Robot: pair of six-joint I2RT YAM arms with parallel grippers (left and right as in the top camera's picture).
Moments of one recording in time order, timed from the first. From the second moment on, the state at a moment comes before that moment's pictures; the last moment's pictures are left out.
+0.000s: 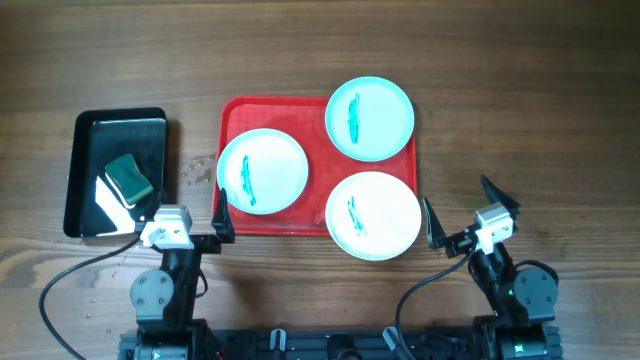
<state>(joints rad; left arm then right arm) 0.01 0.01 0.01 -0.07 0.06 -0.09 0.08 0.02 0.01 0.02 -0.27 -0.14</state>
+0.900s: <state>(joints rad) 0.01 0.01 0.01 -0.07 0.06 -0.09 0.08 0.02 0.01 0.03 -0.27 -0.14</state>
